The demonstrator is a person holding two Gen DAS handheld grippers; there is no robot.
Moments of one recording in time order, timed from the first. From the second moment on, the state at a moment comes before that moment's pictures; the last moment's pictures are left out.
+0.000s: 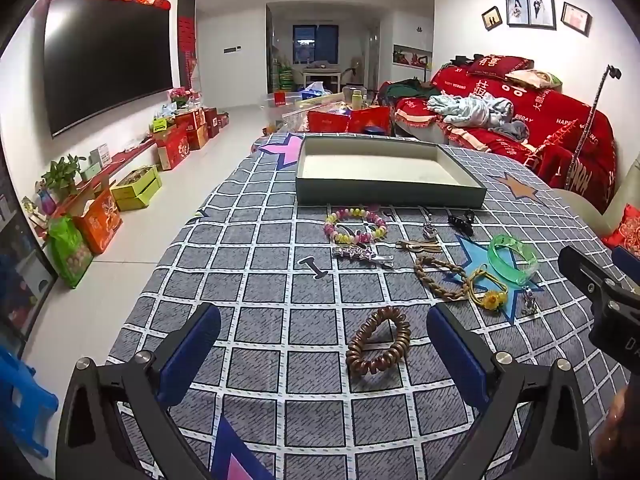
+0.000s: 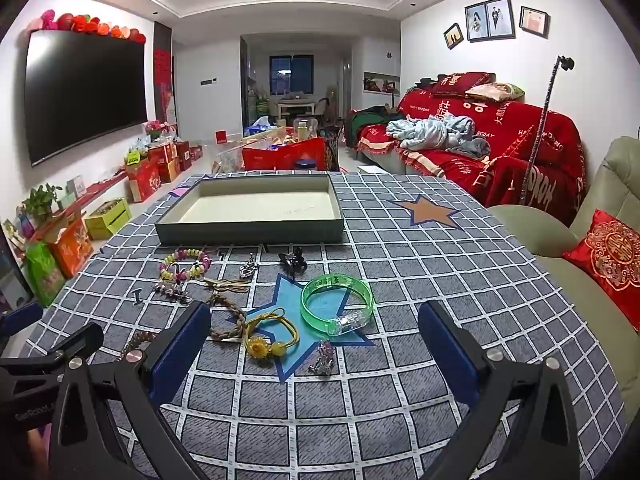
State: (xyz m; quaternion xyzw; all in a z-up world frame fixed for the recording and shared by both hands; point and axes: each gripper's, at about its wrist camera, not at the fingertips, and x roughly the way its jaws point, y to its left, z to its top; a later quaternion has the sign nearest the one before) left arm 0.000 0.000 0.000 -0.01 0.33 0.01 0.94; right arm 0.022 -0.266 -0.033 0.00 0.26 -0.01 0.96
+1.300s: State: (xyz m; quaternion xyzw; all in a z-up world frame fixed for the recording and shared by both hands) left arm 0.001 0.003 -0.007 -0.01 0.32 0.01 0.95; right arm 0.020 -0.266 -0.033 0.00 0.26 0.00 0.97
